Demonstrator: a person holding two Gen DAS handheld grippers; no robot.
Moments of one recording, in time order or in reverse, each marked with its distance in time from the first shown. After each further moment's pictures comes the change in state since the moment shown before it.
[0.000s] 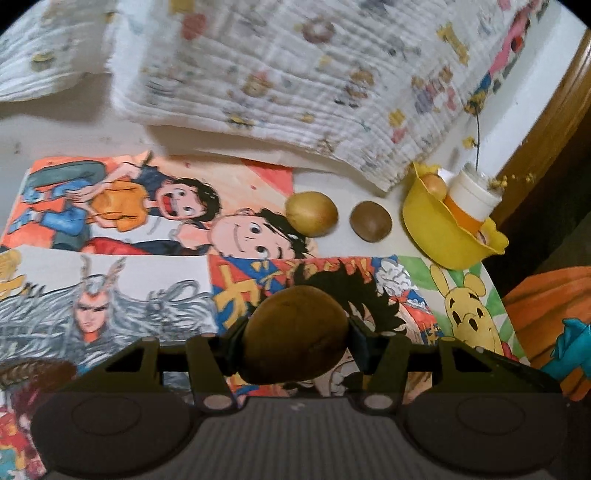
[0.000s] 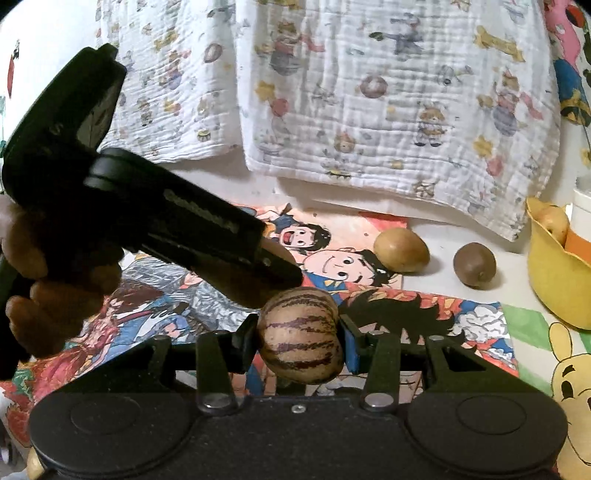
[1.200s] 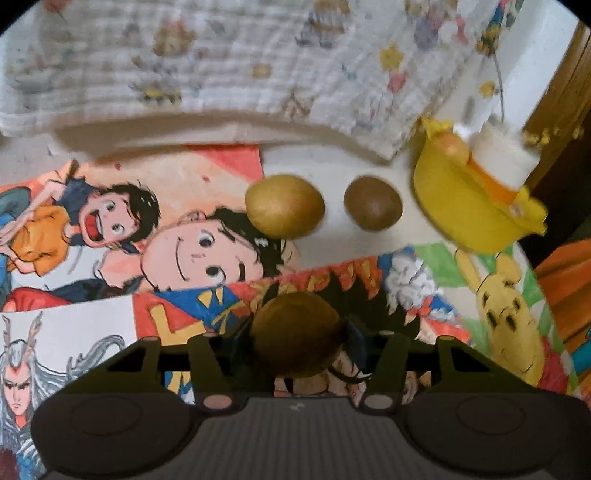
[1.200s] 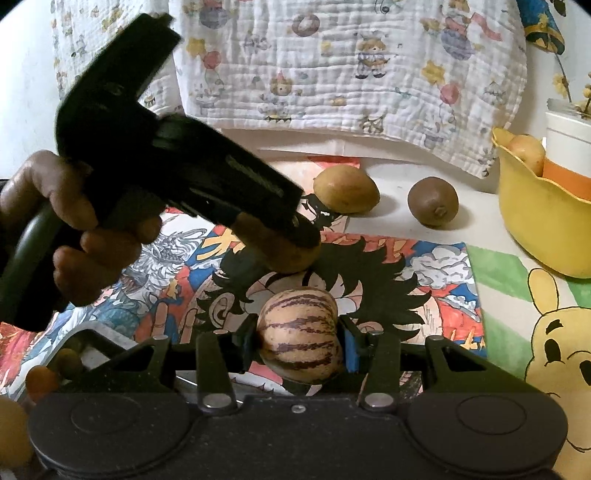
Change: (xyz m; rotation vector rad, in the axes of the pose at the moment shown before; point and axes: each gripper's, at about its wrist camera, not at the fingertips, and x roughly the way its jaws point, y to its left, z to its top) left arm 0.111 -0.043 0.030 0.129 0.122 0.065; right arm 0.023 -0.067 -0.025 0.076 0.124 -0.031
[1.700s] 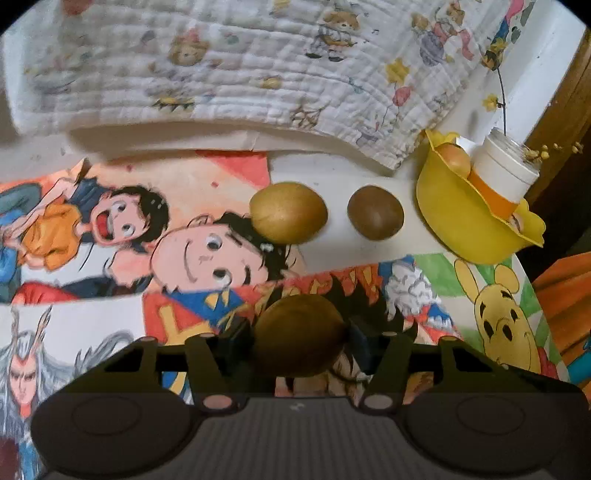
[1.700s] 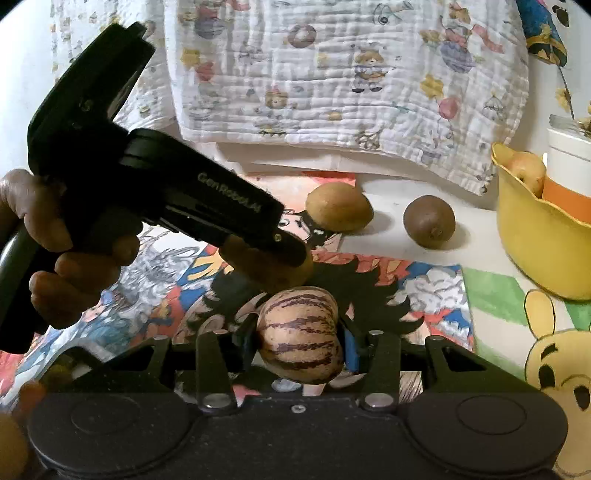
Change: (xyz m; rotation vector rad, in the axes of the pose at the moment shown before) left arm -0.016 0.006 -0.005 -0.050 -0.038 -0.007; right arm 0.000 -0.001 0.009 -0.009 -0.030 -0.004
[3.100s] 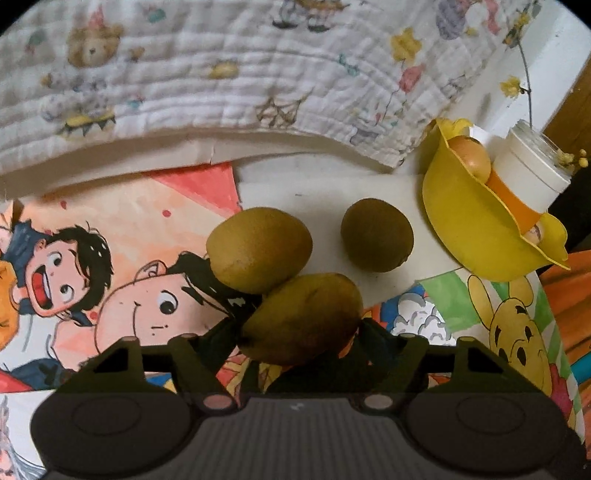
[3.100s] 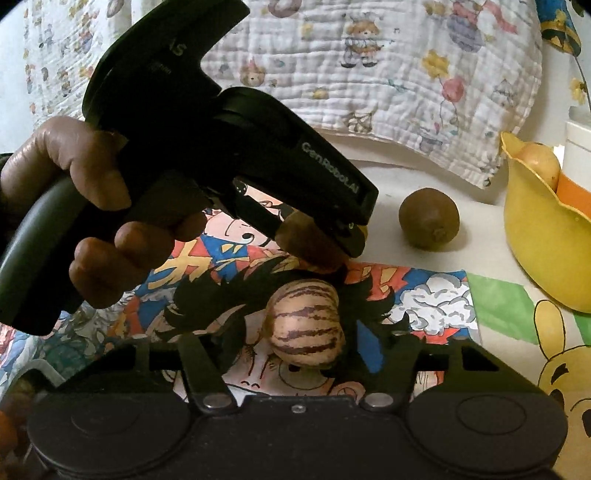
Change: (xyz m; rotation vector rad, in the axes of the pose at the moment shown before) left arm 0.069 -0.008 0.053 0.050 0.092 -0.031; right arm 0.047 -0.010 0.021 0.002 0.064 -0.067
